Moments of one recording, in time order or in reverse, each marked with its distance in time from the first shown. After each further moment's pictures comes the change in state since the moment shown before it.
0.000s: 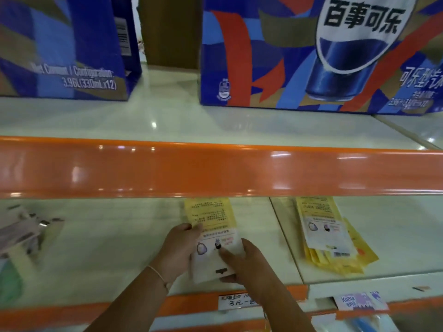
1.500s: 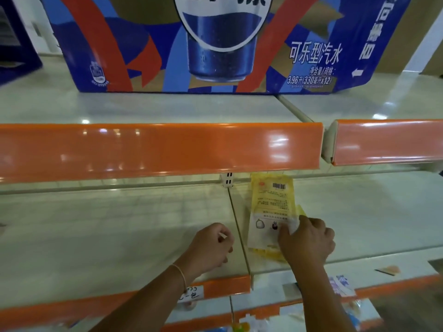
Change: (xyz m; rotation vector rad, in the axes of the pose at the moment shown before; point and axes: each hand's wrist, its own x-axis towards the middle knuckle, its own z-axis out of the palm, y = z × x) left_hand -0.024 -0.042 0.160 0.652 -0.257 0.298; right_hand 0.001 0.008 -0.214 -0.922 1.027 -0.174
